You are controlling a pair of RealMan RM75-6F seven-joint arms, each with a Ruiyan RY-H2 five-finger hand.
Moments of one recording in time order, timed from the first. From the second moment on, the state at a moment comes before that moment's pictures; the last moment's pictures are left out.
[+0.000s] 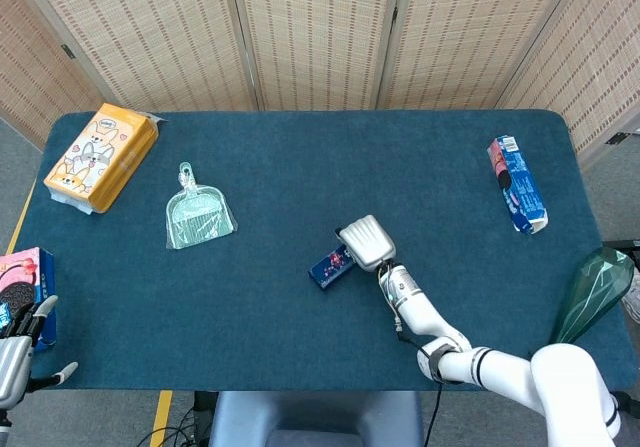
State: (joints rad) left arm 0.00 -1.13 0.01 -1.58 1.47 1.46 0.03; right arm 0.85 -1.82 0.22 -1.06 -1.23 0.87 -0.49
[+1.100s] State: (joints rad) left arm 0.00 -1.13 0.02 -1.58 1.46 1.46 0.02; right arm 0.87 -1.68 0.19 -1.25 -1.06 0.80 -0.61
